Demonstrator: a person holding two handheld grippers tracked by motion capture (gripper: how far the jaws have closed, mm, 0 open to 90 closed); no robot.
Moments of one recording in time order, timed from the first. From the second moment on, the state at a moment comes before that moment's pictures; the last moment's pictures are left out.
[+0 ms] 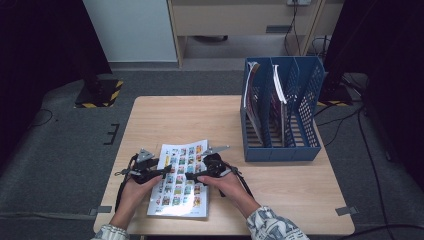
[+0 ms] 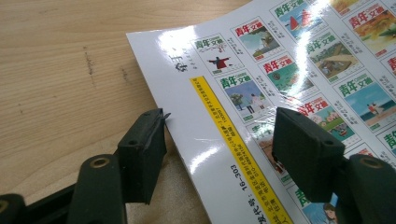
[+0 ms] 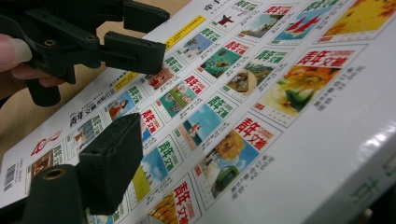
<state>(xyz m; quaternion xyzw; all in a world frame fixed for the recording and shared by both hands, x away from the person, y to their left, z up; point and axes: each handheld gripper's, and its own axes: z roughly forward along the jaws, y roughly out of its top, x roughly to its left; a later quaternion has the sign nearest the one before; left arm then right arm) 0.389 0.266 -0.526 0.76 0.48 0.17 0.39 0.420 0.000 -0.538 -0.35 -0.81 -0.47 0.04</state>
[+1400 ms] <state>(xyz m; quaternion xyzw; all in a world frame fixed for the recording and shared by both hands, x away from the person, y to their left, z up) 0.388 0.270 -0.522 0.76 0.49 0.16 0.40 0.429 0.016 -0.512 -0.41 -0.78 -0.47 0.07</state>
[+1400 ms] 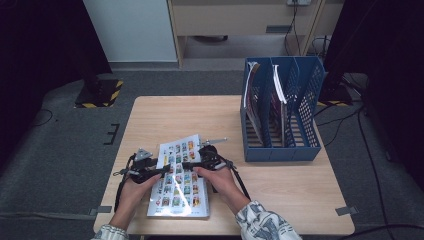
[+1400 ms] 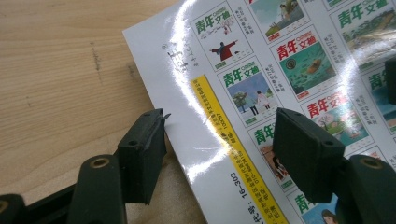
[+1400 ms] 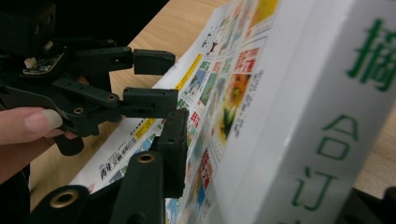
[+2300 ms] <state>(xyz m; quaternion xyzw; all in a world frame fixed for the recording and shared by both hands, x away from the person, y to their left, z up) 0.389 0.263 -0.510 0.73 0.47 0.17 0.47 0.413 -0.011 -0.477 -0.33 -0.77 -0.54 -0.06</state>
